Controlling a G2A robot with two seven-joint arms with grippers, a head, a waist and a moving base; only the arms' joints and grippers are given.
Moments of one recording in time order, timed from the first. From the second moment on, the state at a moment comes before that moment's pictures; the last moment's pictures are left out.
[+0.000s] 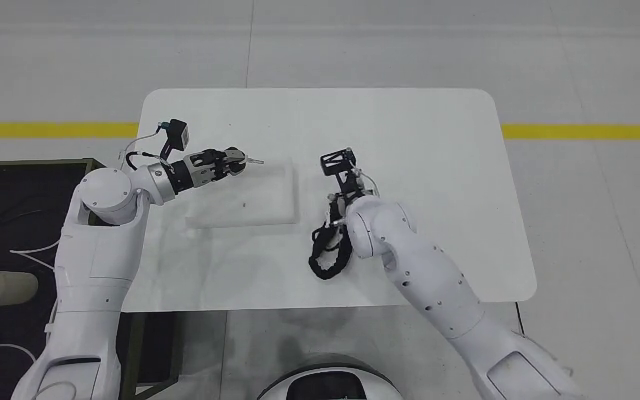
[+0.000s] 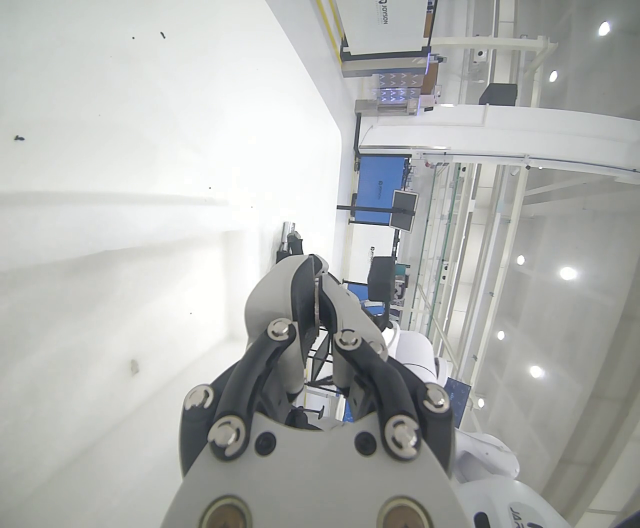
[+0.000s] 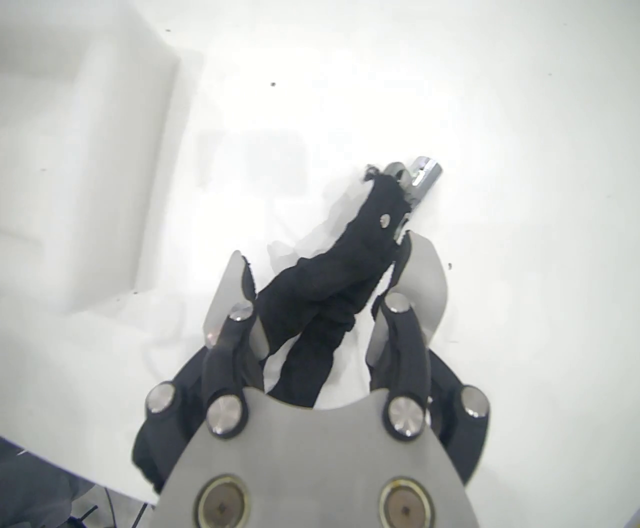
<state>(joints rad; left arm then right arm) 1.05 -1.07 -1.50 -1.33 -0.20 0.04 -1.07 -0.99 -1.43 0.83 -1.55 -1.36 0.41 1.06</state>
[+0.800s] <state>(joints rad) 1.05 -1.07 -1.50 -1.33 -0.20 0.04 -1.07 -1.19 -1.46 1.24 -1.75 -0.96 0.20 1.16</state>
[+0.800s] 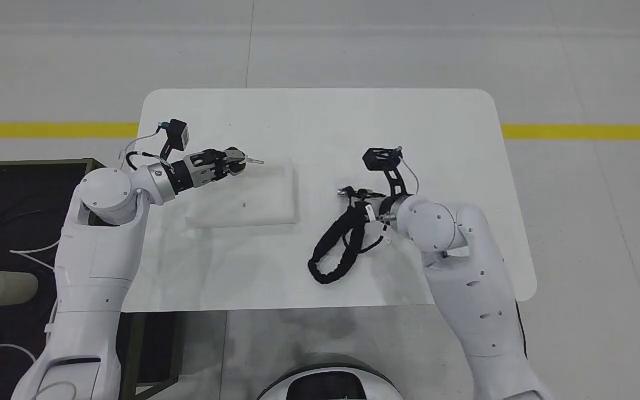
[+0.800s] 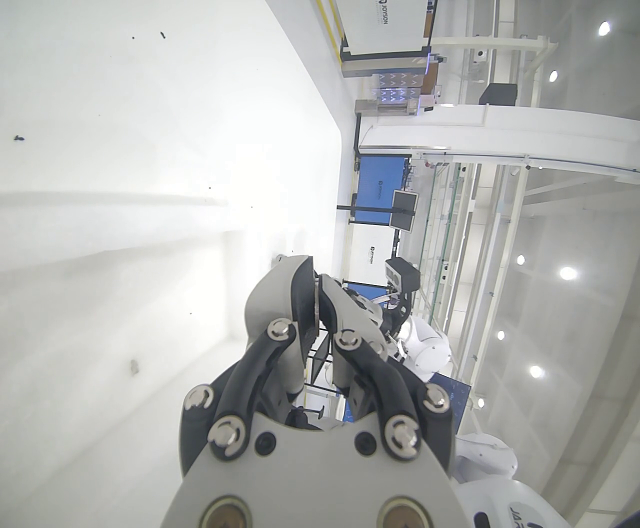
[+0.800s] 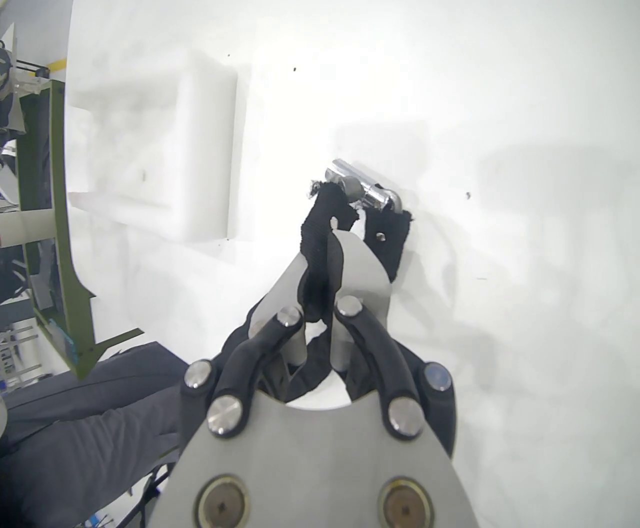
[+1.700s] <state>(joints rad) 1.05 -1.07 -1.50 -1.33 -0.20 0.04 -1.07 -1.31 -1.46 1.22 -1.92 -1.42 0.16 1.09</state>
